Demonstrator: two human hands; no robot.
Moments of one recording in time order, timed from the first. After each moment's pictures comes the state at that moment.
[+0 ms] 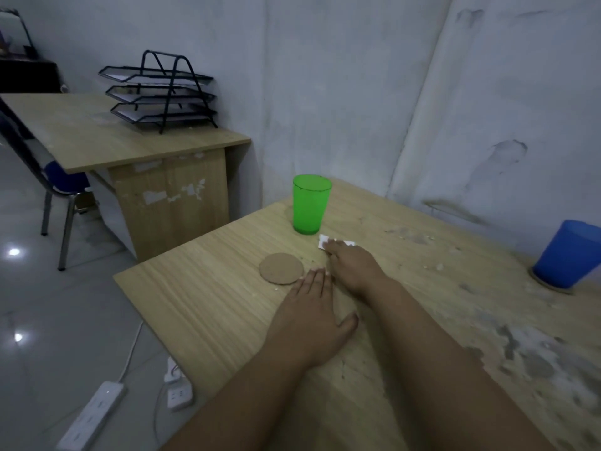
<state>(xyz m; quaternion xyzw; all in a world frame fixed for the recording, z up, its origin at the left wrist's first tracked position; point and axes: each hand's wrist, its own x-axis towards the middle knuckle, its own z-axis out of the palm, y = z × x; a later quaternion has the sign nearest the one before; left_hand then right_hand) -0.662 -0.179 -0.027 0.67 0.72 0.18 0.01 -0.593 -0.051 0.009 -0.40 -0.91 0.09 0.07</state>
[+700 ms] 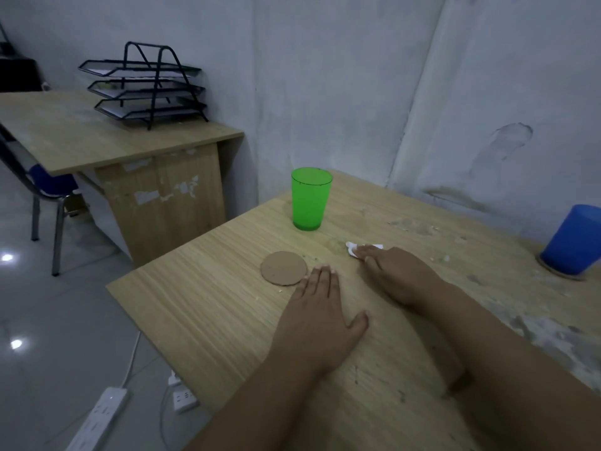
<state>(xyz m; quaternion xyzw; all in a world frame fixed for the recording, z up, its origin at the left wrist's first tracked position) -0.661 -0.177 -0.034 0.67 0.72 0.18 0.00 -0.531 -0.045 0.011 -0.41 -0.90 0.14 0.08</state>
